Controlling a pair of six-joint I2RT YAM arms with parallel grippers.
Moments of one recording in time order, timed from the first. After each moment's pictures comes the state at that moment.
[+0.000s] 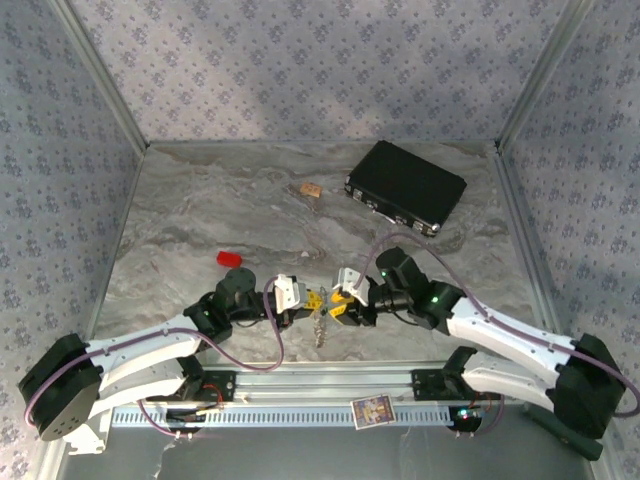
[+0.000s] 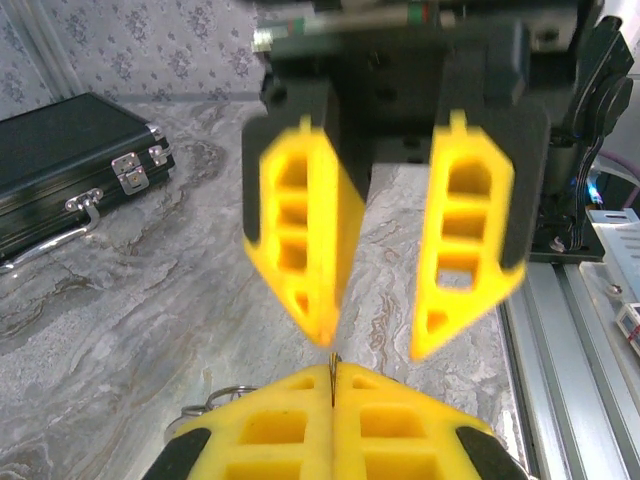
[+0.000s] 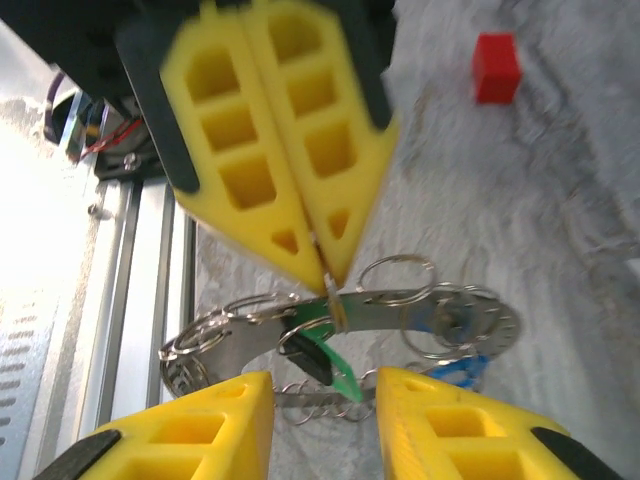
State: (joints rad) left arm -0.90 0.98 0.32 0.39 0.49 0.20; right arm 0.82 0.98 0.57 -0.19 -0.53 -0.30
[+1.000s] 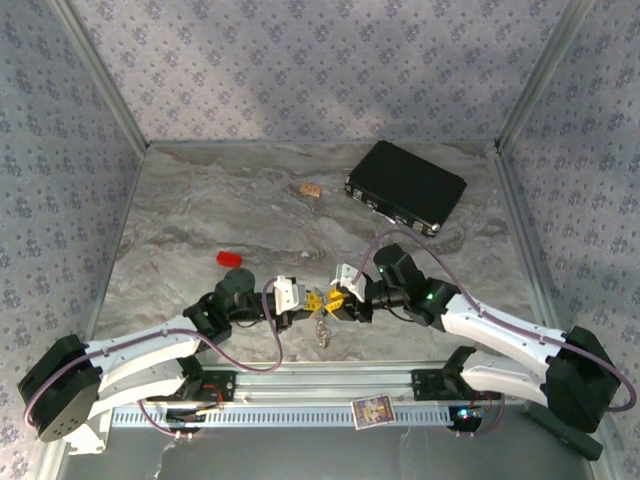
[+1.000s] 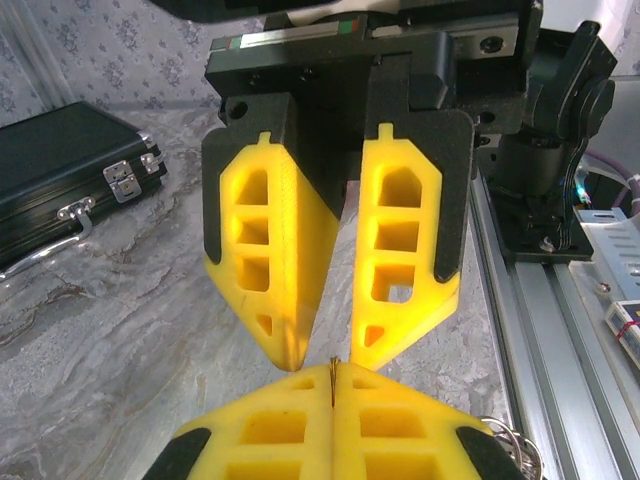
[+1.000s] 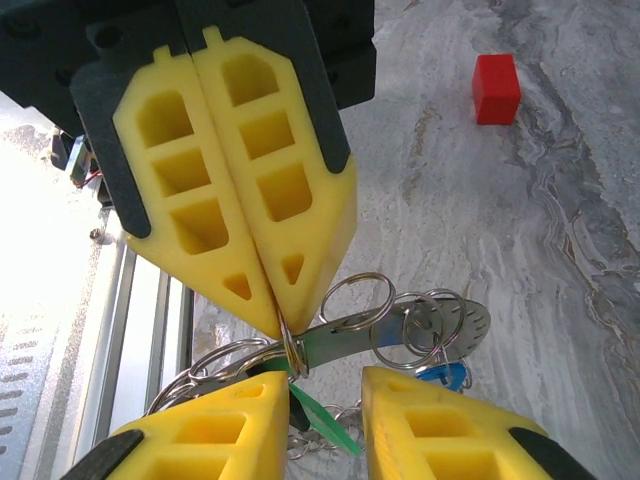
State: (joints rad) left arm -0.90 0.98 0.31 0.40 0.51 0.21; right arm 0.81 1.05 0.57 -0.11 -0.57 -0.27
